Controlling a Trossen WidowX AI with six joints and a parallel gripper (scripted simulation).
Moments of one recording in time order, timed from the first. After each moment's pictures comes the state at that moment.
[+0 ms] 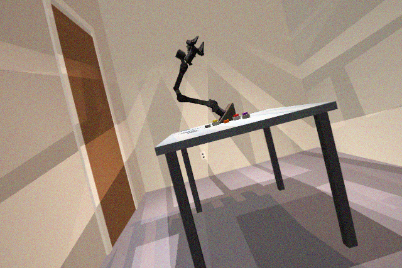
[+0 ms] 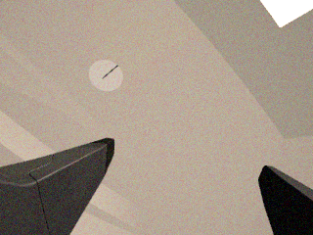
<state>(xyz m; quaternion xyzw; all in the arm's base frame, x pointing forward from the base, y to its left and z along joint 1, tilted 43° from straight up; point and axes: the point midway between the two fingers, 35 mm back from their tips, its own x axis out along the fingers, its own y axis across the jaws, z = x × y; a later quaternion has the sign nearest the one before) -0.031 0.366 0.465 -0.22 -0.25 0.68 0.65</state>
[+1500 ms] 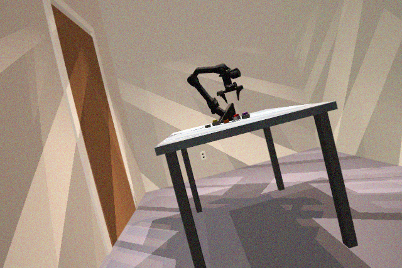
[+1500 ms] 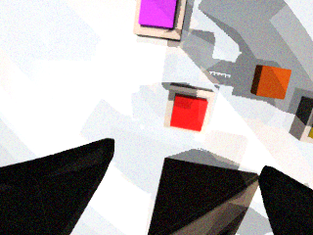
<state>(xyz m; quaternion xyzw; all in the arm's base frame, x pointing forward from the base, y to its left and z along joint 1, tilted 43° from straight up) 0.166 0.135 0.035 -0.28 0.64 -0.21 0.68</state>
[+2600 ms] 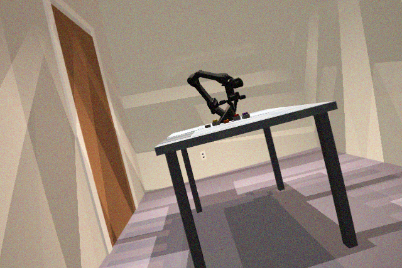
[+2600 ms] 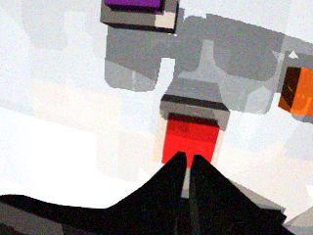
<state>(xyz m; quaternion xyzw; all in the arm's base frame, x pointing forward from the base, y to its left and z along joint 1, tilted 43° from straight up) 0.173 0.088 -0.016 -0.28 0.64 -0.22 0.68</state>
